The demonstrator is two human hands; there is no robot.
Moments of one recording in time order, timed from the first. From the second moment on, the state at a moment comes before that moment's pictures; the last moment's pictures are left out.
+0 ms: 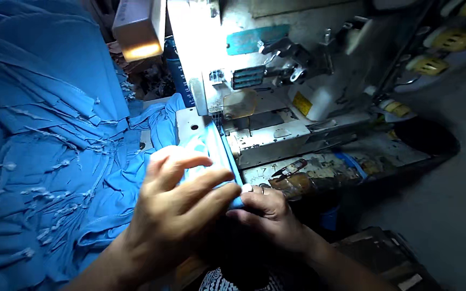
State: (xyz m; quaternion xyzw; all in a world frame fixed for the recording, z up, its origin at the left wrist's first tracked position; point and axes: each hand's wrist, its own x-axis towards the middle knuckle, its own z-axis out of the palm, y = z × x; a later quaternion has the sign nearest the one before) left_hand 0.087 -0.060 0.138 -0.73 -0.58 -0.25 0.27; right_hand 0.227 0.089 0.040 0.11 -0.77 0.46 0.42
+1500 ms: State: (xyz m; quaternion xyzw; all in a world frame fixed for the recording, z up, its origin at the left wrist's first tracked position) left_hand -0.002 -0.022 0.187 -0.76 -0.60 -0.04 0.24; right_hand 0.159 0.139 0.004 0.05 -0.76 0.52 0.38
